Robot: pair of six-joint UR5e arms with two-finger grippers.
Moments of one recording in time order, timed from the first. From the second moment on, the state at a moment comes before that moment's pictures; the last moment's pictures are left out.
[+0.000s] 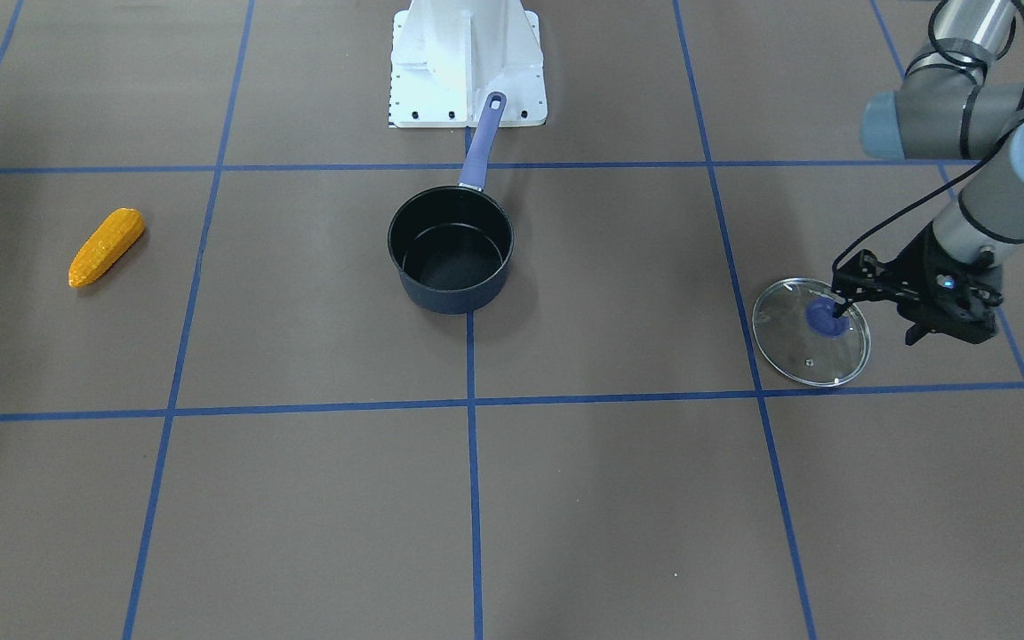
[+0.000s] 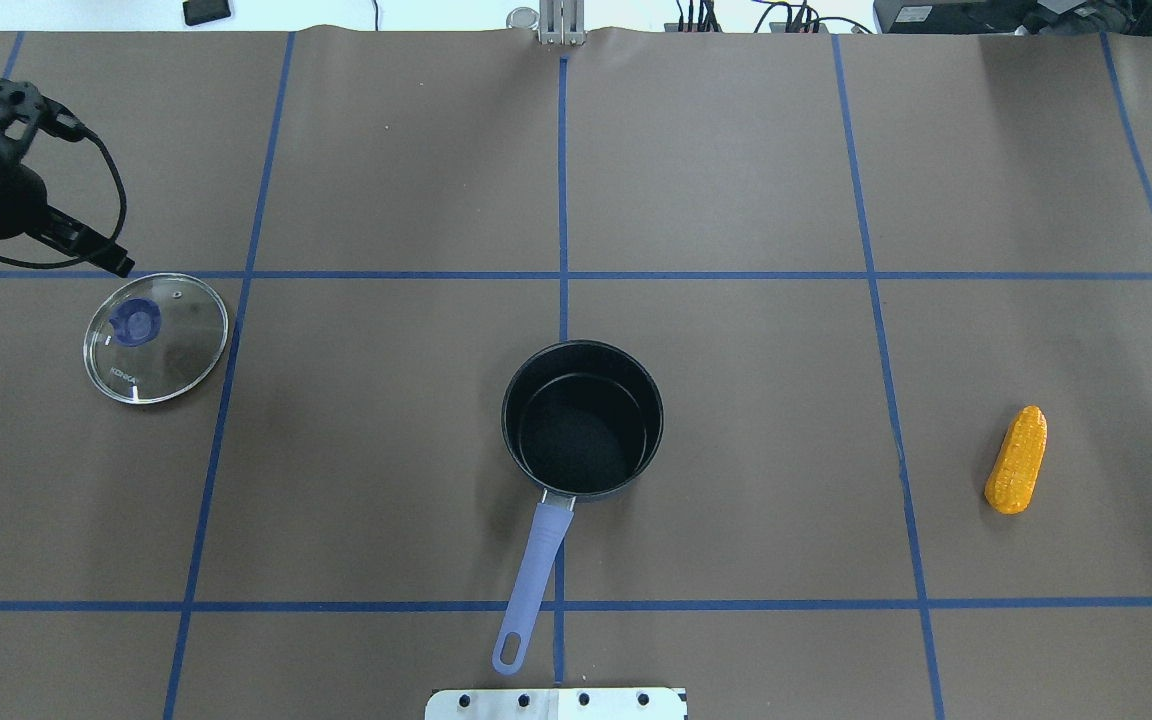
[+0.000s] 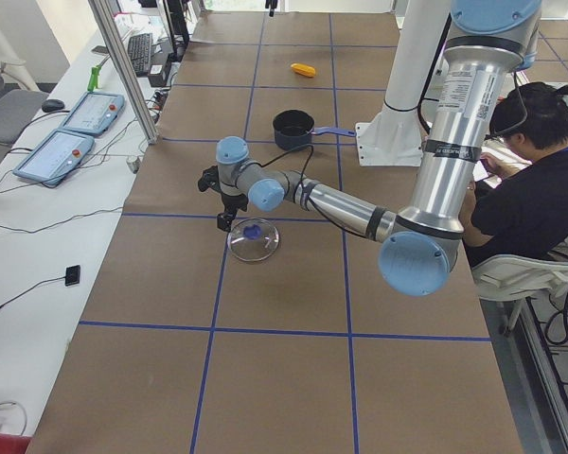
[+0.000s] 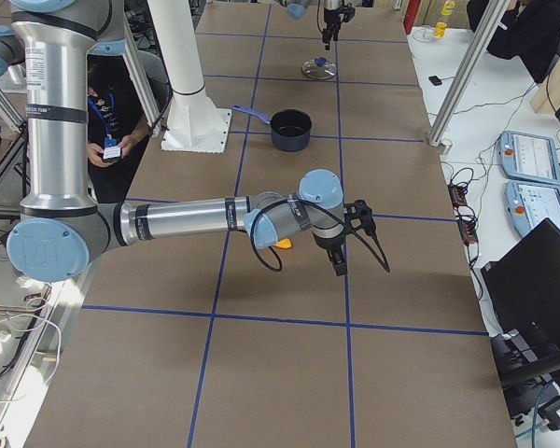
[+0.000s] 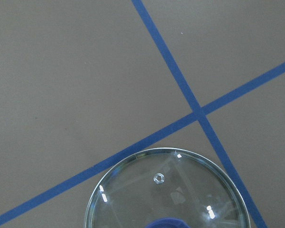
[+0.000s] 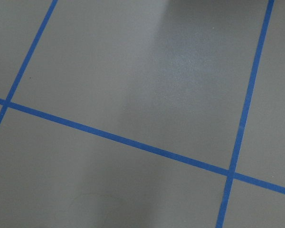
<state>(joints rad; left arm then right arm) -1.10 -1.78 -1.67 -1.87 -2.22 -0.31 1.43 -1.62 1.74 -1.22 2.35 0.14</state>
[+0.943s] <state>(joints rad) -1.67 -1.64 -1.62 -1.53 -2.35 0.44 1.29 -1.73 1.96 -1.21 2.27 0.53</state>
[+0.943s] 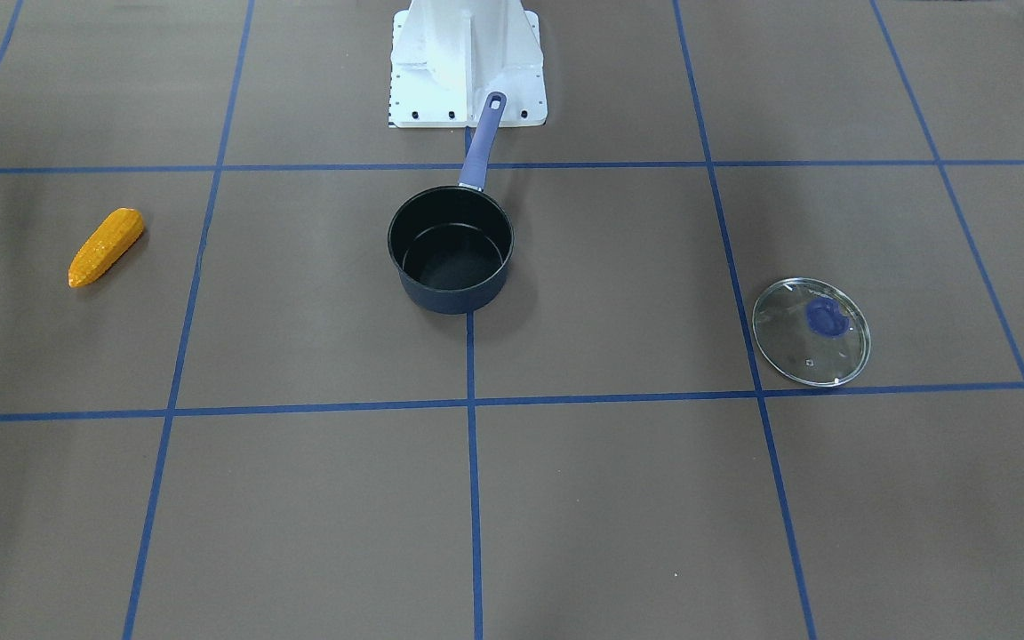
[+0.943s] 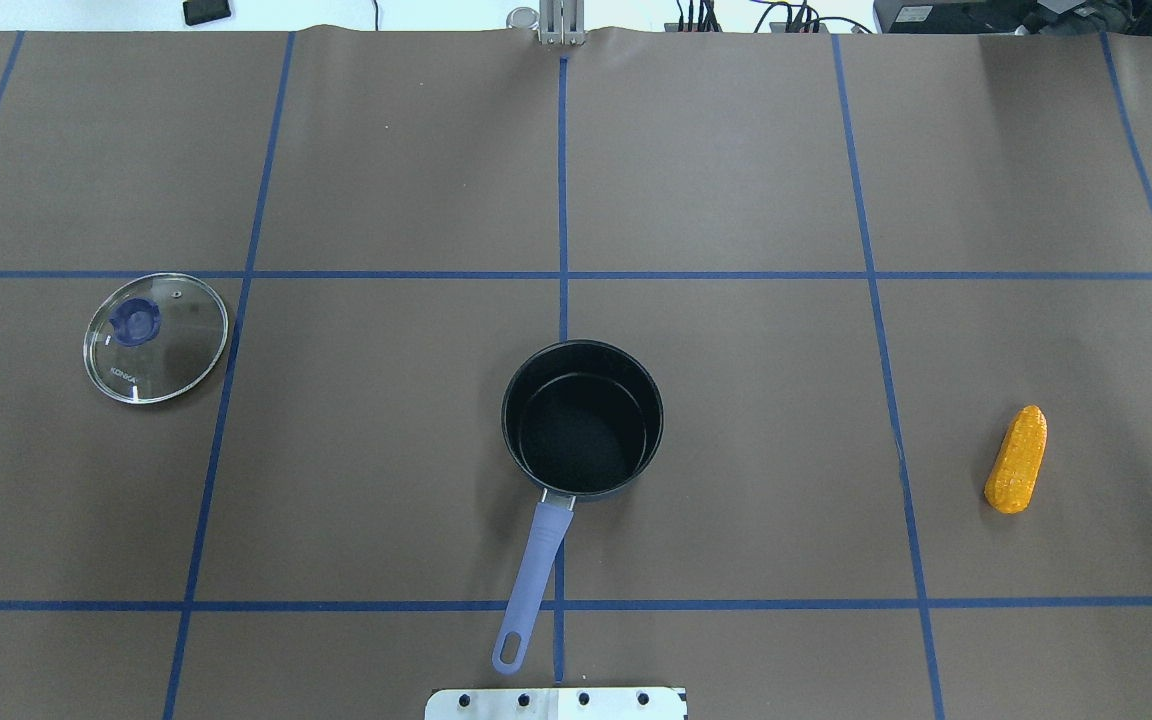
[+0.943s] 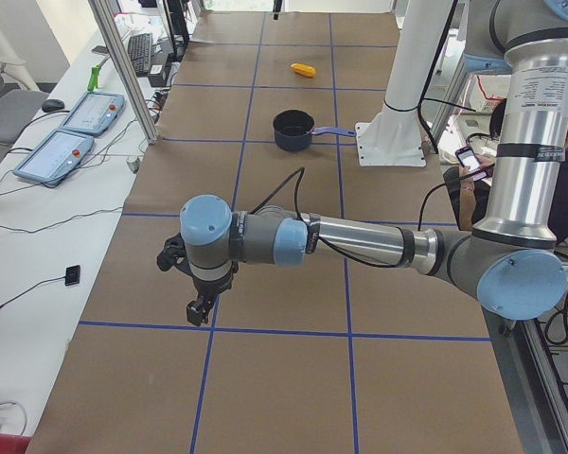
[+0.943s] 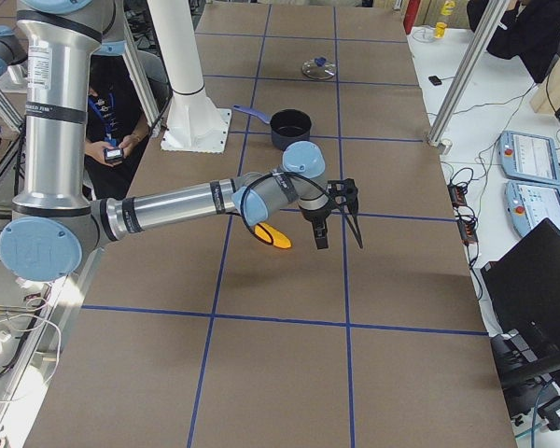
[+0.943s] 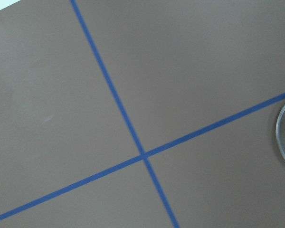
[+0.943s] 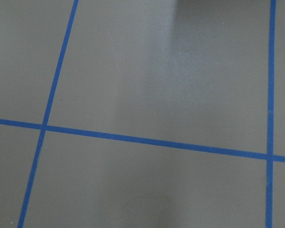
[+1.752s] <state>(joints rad) -1.70 -1.59 -1.64 -1.55 -2.40 0.47 0.66 -1.94 2.00 -0.88 1.68 1.20</state>
